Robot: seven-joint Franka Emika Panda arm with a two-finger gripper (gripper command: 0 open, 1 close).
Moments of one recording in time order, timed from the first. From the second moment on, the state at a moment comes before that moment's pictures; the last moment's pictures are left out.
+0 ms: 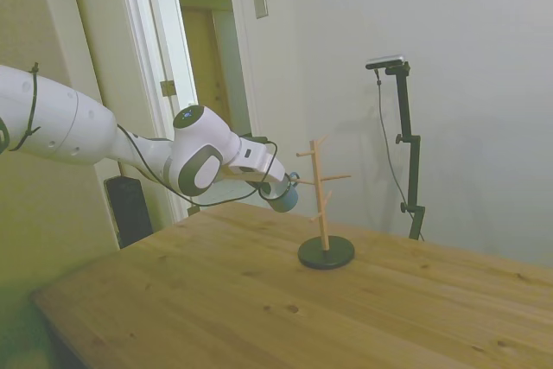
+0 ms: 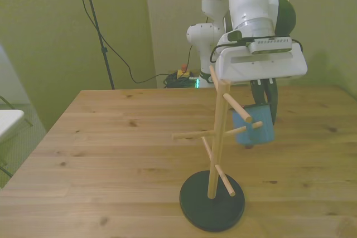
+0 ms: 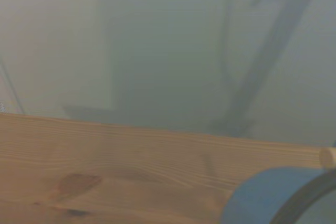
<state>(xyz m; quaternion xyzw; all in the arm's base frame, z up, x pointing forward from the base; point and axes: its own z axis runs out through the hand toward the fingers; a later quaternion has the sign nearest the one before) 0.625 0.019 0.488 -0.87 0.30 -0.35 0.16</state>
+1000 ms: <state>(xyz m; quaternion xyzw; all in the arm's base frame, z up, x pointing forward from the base) 0.551 0.120 0.441 -0.95 0.24 -0.16 0.08</state>
